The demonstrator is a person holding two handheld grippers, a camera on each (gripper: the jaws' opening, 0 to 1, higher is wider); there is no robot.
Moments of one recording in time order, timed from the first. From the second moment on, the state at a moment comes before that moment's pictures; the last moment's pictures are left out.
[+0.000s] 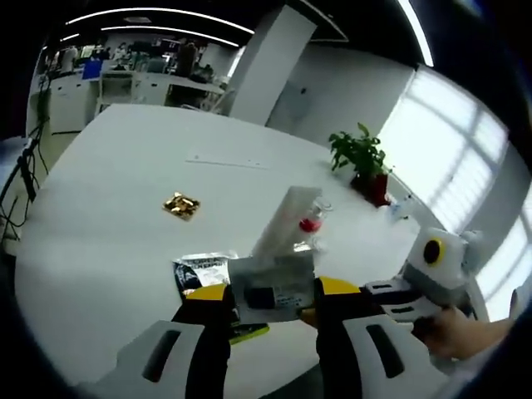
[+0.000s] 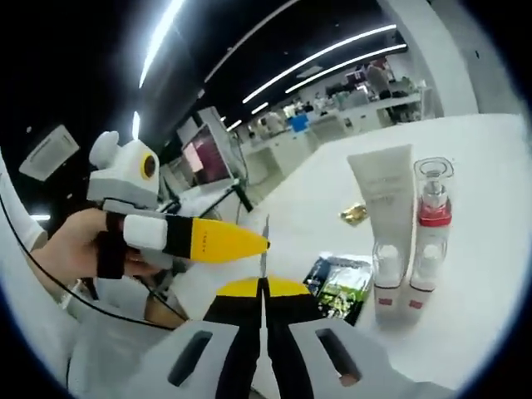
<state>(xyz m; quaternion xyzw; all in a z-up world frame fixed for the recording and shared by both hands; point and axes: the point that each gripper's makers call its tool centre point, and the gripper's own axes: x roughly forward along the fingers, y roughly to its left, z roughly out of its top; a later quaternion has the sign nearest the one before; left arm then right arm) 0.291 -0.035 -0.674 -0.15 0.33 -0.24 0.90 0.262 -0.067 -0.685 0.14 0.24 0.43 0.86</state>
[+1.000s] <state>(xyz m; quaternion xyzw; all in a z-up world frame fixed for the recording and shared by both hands) 0.241 -0.003 -0.664 -0.41 0.26 -0.33 0.81 0.233 -0.042 -0.654 0.40 0.26 0.47 0.75</state>
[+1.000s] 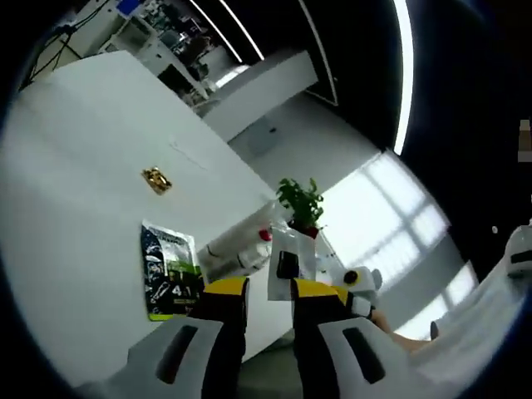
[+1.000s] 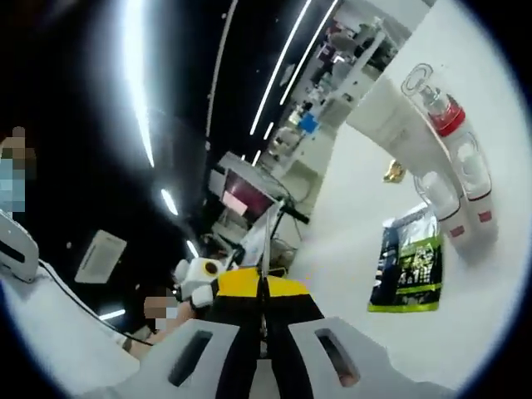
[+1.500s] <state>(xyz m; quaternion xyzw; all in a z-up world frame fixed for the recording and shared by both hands) 0.240 0.002 -0.677 -0.41 0.28 -0.29 0.82 0.235 -0.039 -0.671 0.41 0.29 0.43 0.75</state>
